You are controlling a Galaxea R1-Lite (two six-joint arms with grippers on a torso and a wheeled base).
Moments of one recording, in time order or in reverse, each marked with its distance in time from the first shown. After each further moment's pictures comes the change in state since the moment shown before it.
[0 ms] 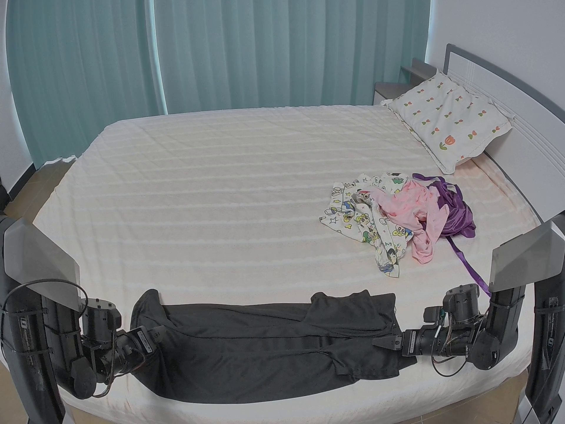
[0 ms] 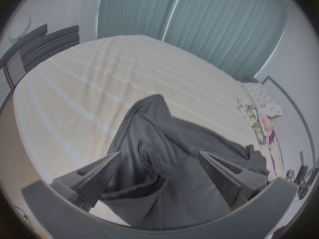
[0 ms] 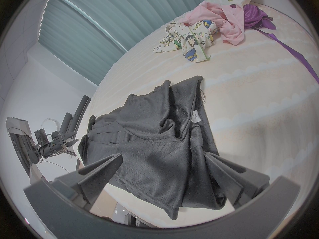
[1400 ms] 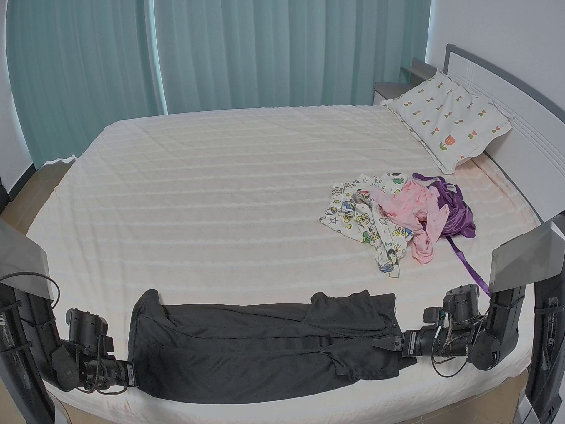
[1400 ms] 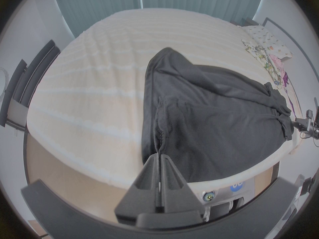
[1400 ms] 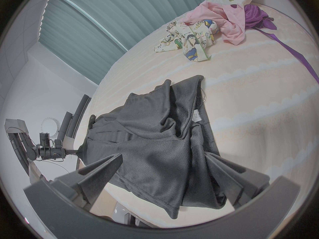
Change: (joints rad) left arm 0.139 -0.122 0.002 0.470 -0.064 0.432; right arm 0.002 0.000 0.004 -0.001 0.001 -0.005
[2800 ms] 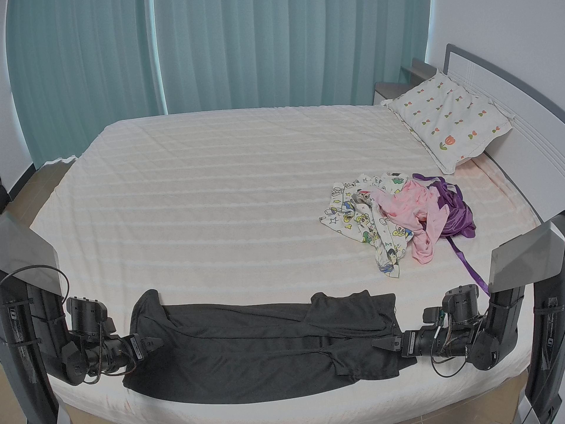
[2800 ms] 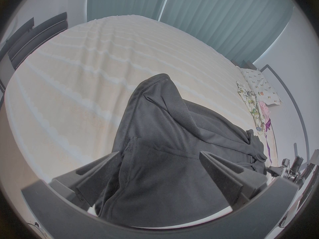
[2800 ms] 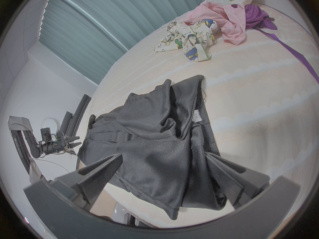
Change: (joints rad) left arm 0.033 0.098 -0.067 -0.223 -0.181 -0.276; right arm 0.001 0.004 -0.004 0.001 0.000 -0.002
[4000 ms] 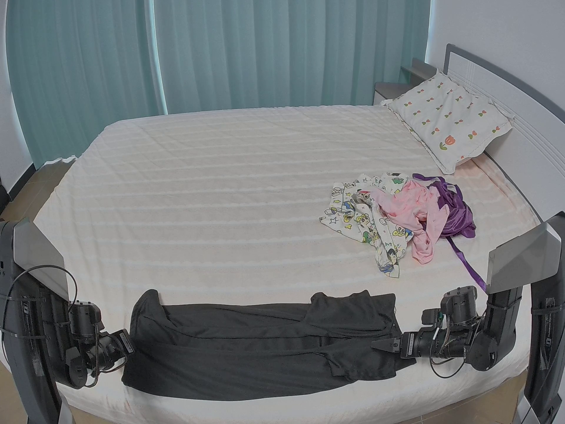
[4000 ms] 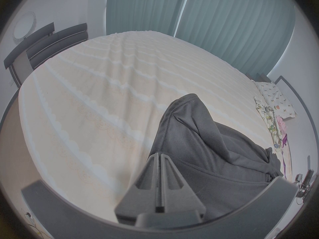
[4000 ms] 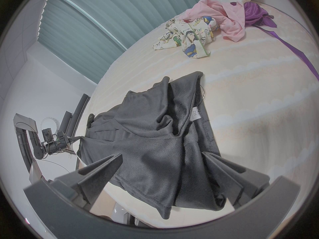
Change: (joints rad) left arm 0.074 0.150 0.032 -0.264 0.147 -0.002; right arm 0.000 0.020 -0.005 -0.003 0.000 0.000
